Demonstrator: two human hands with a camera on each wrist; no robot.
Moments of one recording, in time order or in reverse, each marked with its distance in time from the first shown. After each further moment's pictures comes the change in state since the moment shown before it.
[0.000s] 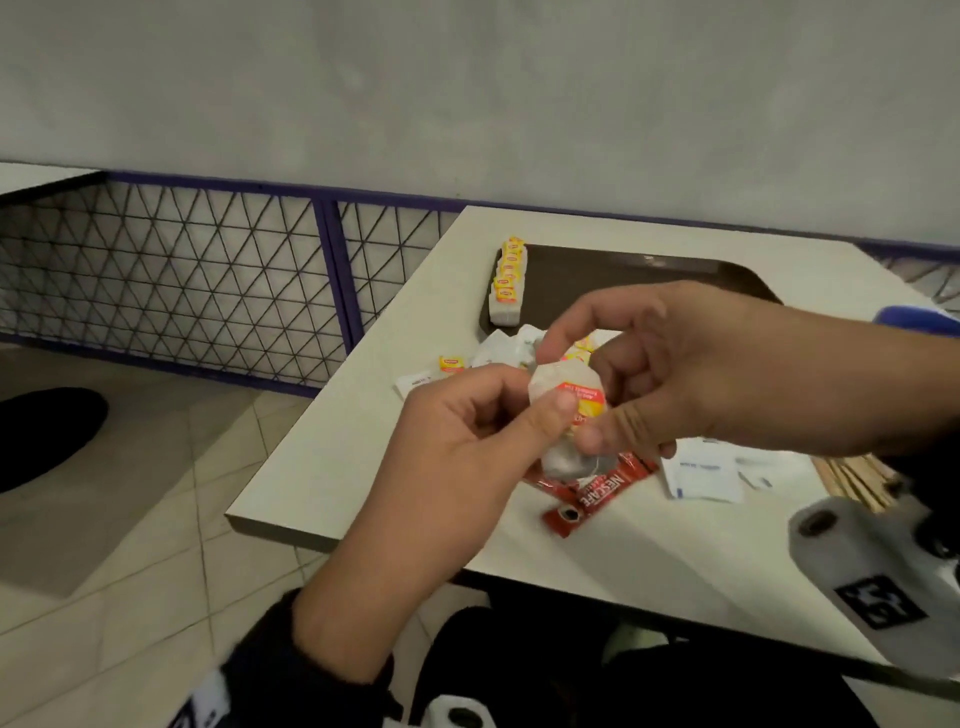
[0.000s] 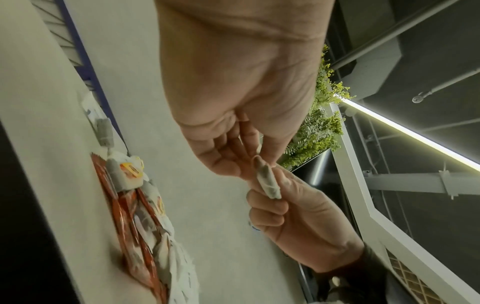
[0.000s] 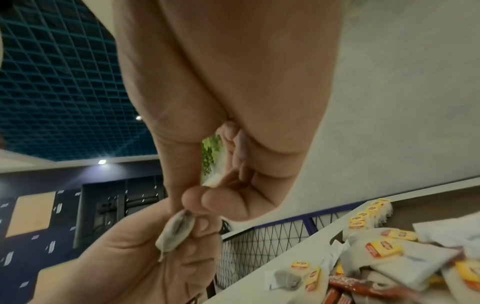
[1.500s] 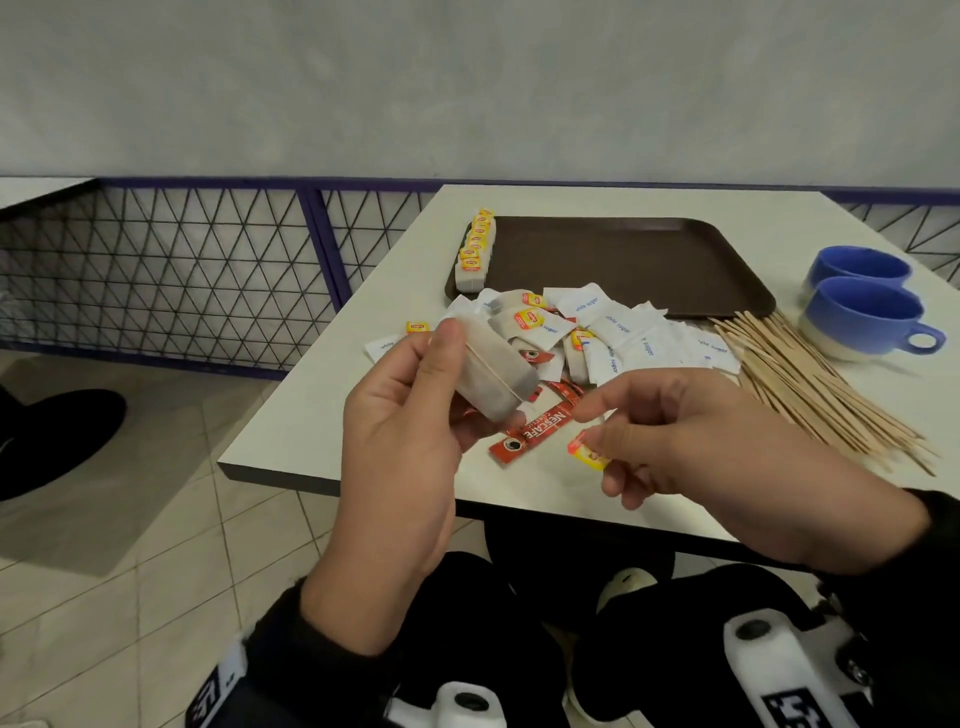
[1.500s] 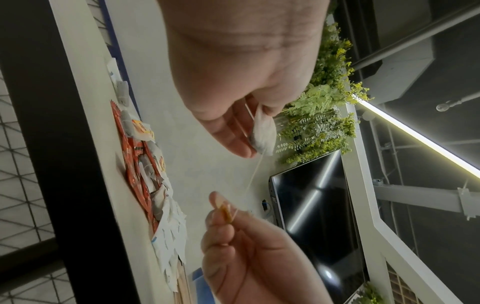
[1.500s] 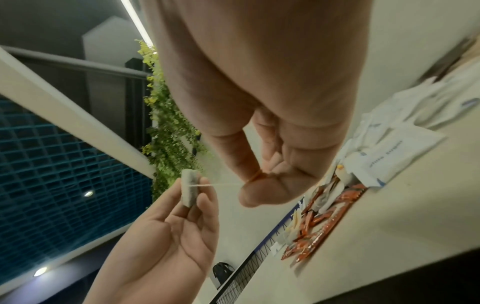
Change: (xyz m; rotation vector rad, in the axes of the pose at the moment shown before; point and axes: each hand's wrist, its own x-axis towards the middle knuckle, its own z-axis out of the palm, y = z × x) left_hand -0.035 0.016 0.047 -0.339 0.308 -0.078; right_hand -0.074 0.063 0.056 0.419 0.441 0.174
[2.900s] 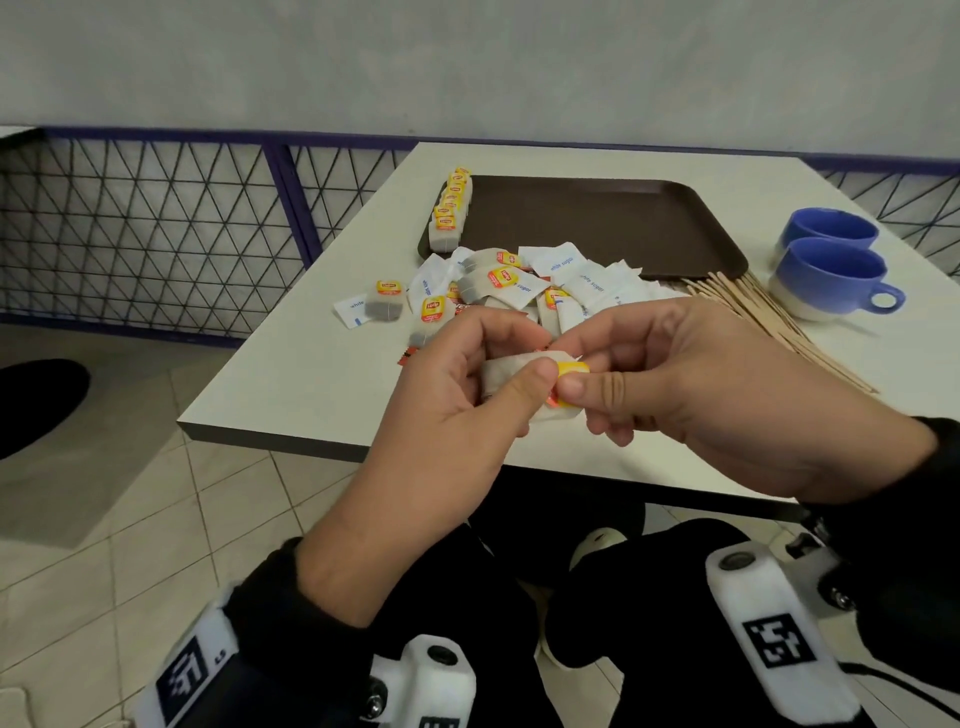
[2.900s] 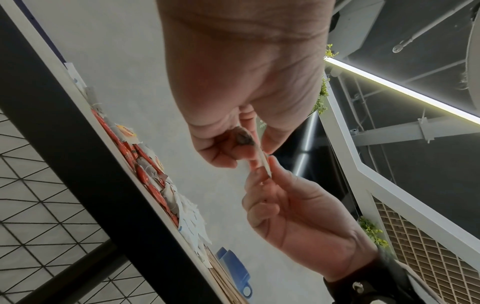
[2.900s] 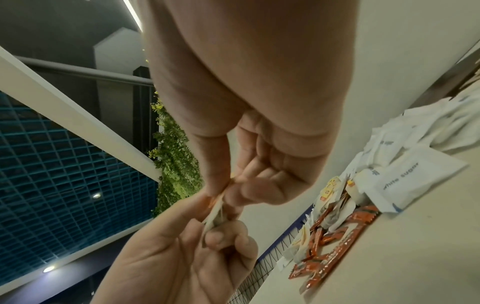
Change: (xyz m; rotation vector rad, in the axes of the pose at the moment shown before) left_hand -0.017 -0.014 0.007 0.368 -0.351 0.048; right_hand -0.008 -0.009 -0.010 0.062 -0.127 -0.150
